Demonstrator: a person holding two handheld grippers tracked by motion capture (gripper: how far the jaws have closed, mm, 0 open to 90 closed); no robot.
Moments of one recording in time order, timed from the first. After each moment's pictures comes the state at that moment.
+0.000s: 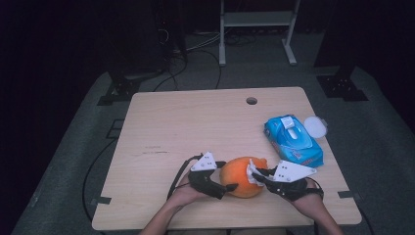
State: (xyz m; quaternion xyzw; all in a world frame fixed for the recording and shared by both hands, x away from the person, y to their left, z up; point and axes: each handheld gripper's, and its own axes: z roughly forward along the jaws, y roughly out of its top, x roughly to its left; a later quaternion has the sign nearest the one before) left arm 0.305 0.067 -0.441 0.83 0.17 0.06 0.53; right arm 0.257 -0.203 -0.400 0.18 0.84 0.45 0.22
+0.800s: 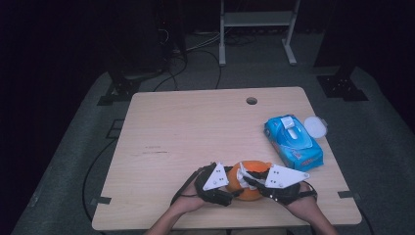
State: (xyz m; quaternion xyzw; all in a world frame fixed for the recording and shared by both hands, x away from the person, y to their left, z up) left arm 0.278 0.048 -0.432 0.85 0.09 0.16 0.49; right arm 0.246 -0.182 -0.388 0.14 0.85 0.46 0.23
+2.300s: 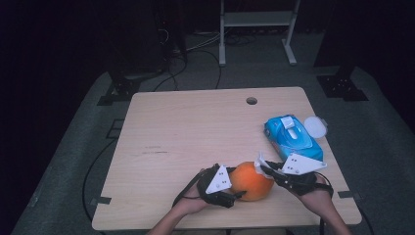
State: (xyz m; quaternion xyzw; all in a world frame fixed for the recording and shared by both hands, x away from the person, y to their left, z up) left arm 0.274 0.041 -0.434 0.85 0.09 0.17 0.49; right arm 0.262 -0.223 -0.386 0.23 0.83 0.44 0.24
